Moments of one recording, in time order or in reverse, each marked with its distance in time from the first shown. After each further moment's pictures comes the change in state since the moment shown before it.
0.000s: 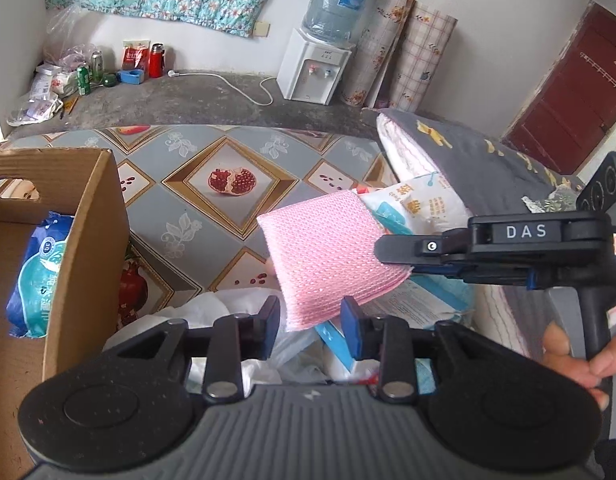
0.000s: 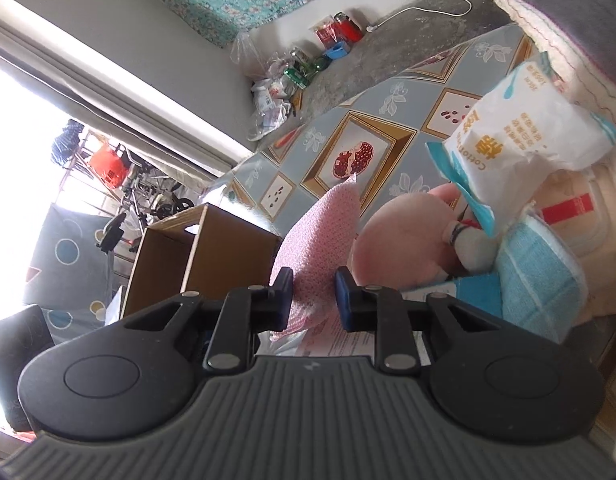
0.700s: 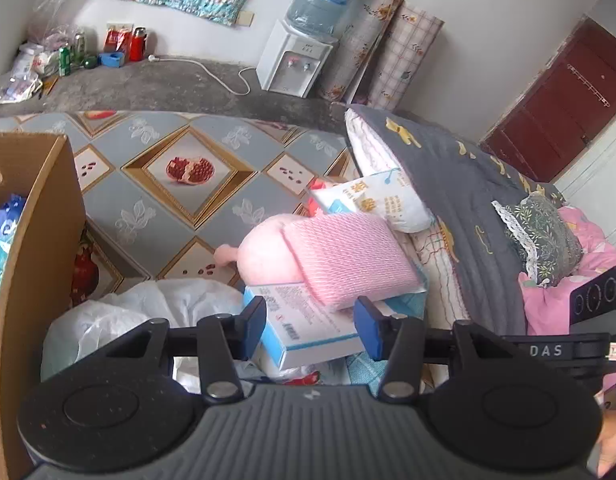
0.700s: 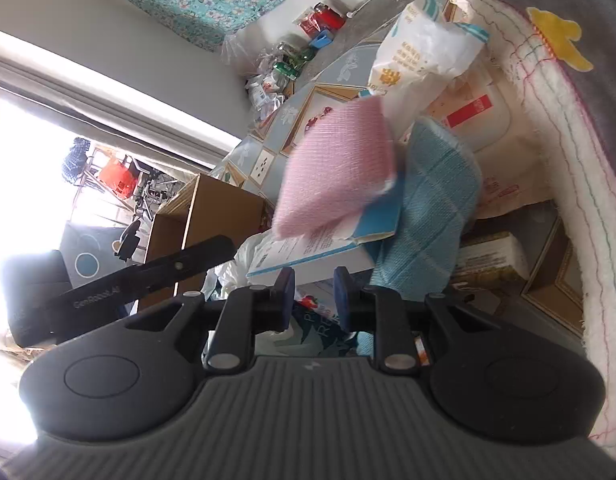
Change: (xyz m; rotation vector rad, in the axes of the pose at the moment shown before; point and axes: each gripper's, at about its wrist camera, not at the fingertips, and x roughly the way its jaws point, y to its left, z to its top) left arm 0.010 -0.025 0.004 -0.043 0.017 -0.087; right arm -0.059 -0.054 -0.056 0.105 0.018 0.043
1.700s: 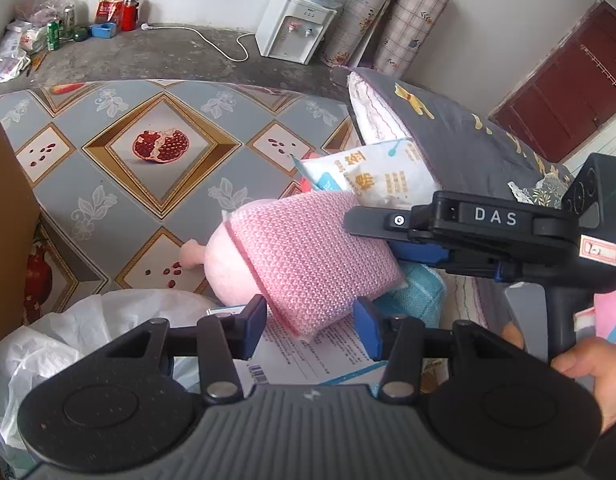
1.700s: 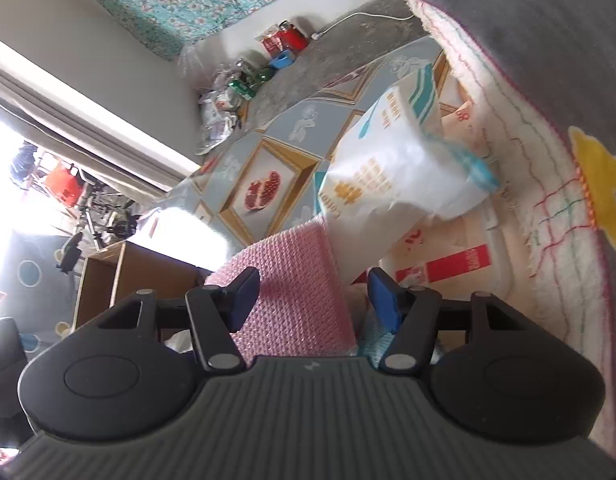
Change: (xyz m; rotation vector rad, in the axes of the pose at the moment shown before) left arm 0.068 -0.011 0.019 -0.015 0.115 0.005; right arm 0.062 -0.010 0.091 -0.051 -0.045 -0.161
